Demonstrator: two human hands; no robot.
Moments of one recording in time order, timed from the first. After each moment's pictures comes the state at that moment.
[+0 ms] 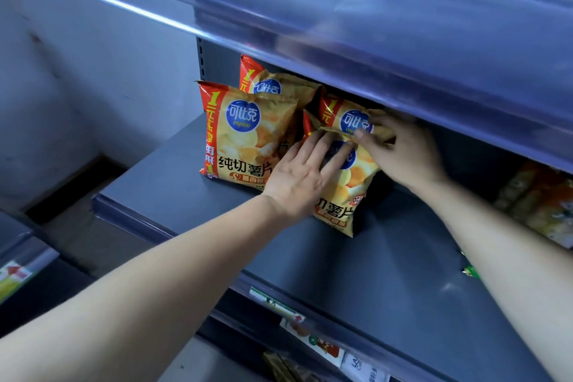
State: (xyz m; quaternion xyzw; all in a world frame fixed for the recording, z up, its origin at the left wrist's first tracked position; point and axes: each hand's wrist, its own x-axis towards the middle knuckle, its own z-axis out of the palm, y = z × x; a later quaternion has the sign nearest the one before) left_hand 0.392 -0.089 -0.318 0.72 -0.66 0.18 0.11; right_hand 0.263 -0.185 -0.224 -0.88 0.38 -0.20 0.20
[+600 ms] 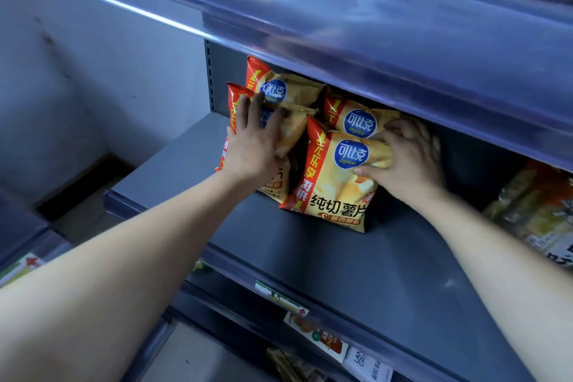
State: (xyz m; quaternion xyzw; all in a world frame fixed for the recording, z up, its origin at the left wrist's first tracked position) left_hand 0.455 -0.073 -0.303 0.84 -0.48 0.07 0.24; right_hand 0.251 -0.182 -0.240 -0.88 0.45 -0.11 0.09
